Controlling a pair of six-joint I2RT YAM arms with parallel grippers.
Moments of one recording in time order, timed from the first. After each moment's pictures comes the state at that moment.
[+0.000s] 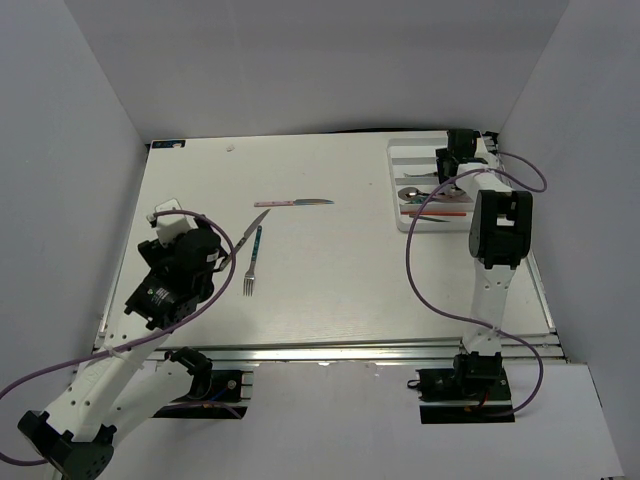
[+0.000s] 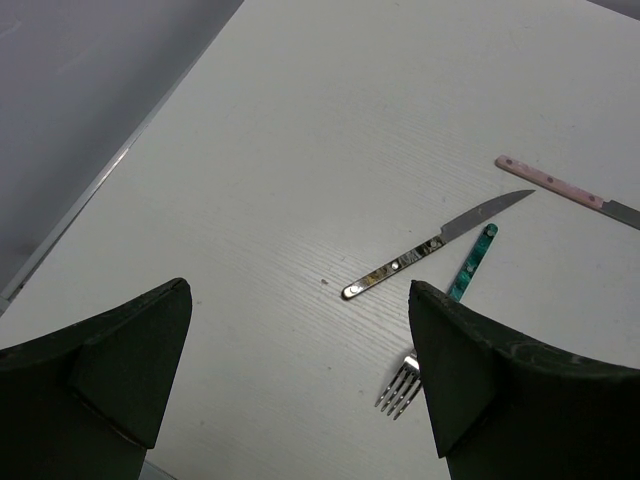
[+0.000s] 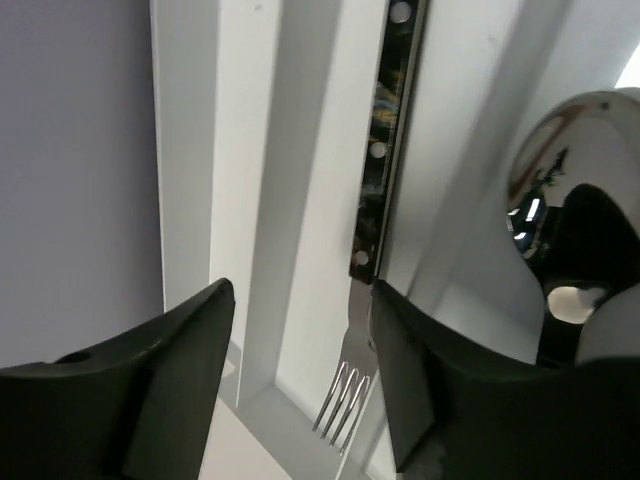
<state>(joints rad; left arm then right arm) -0.55 0.77 0.86 -0.72 -0.95 -0.57 0.01 2.29 1.78 -0.24 0.28 1.35</state>
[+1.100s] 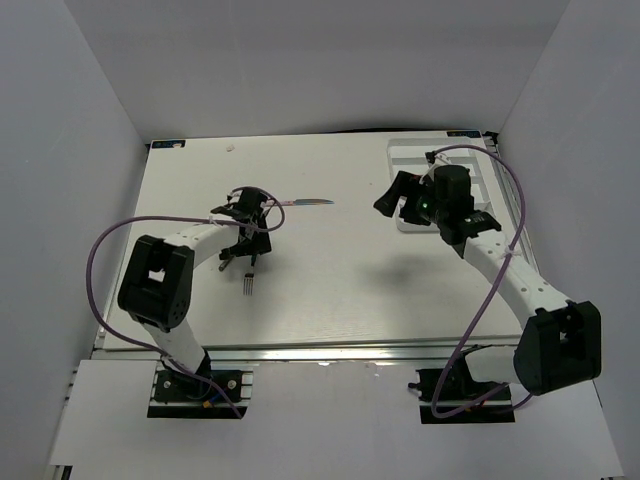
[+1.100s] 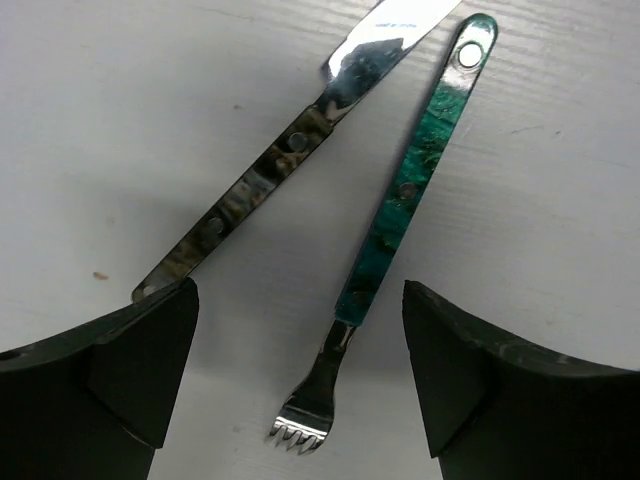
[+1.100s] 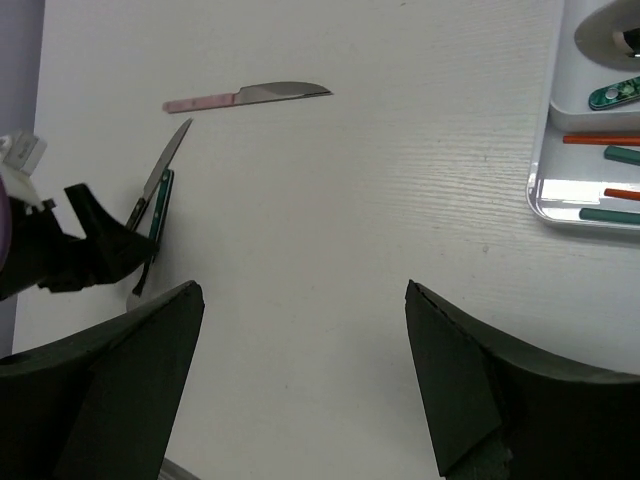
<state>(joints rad) -0.35 1.71 1.06 -0.55 -0.36 -0.49 0.31 1.32 1.00 -0.21 -0.22 0.51</state>
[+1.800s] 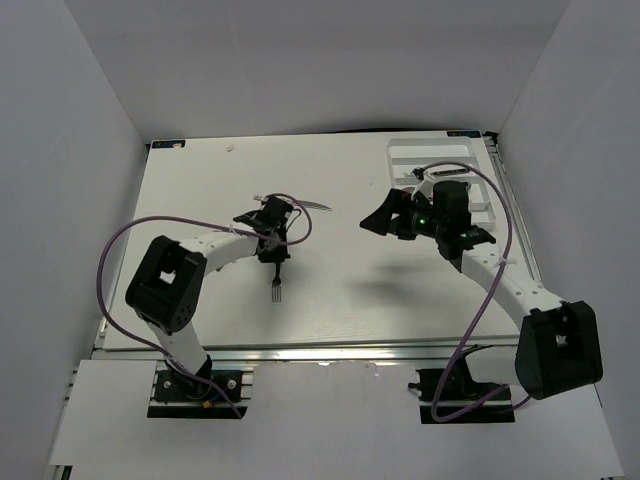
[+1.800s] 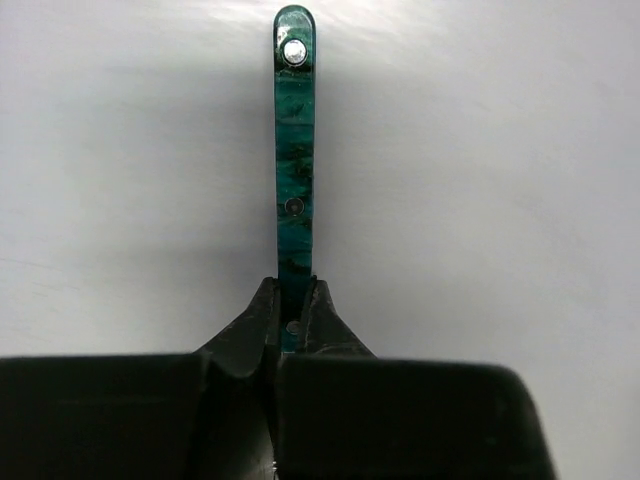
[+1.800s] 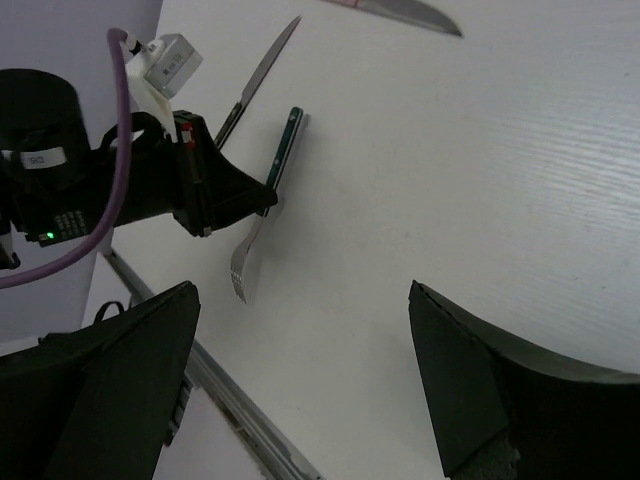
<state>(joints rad) -0.50 1.76 1.06 -0.43 -0.21 -0.50 0.31 1.28 0.87 -0.07 -0.52 0.51</state>
